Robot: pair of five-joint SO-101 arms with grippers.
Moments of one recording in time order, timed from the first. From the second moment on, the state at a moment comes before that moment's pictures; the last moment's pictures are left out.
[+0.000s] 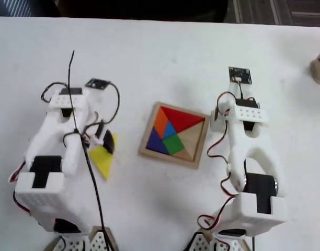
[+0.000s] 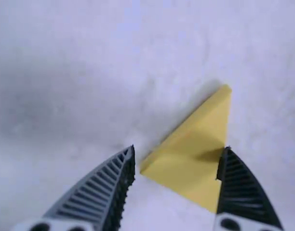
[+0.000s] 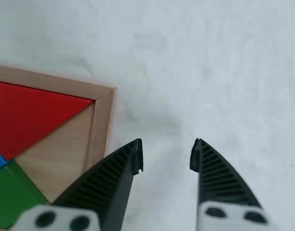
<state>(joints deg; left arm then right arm) -7.3 15.1 18.3 74.4 -12.2 3.4 4.2 25.8 53.5 4.1</state>
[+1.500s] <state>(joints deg) -7.3 15.6 23.6 73.1 3.4 3.4 4.6 25.6 53.5 6.5</state>
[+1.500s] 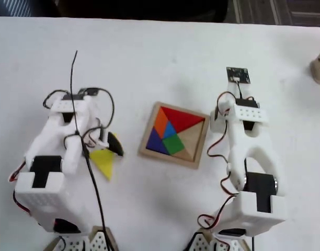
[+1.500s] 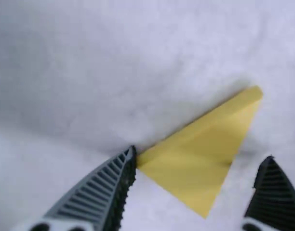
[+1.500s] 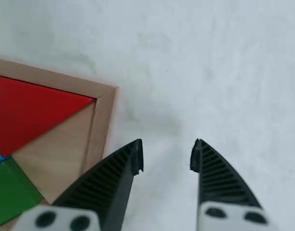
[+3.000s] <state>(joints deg) -4.7 14.3 23.9 73.5 -0.4 3.4 4.6 25.6 53.5 6.5</state>
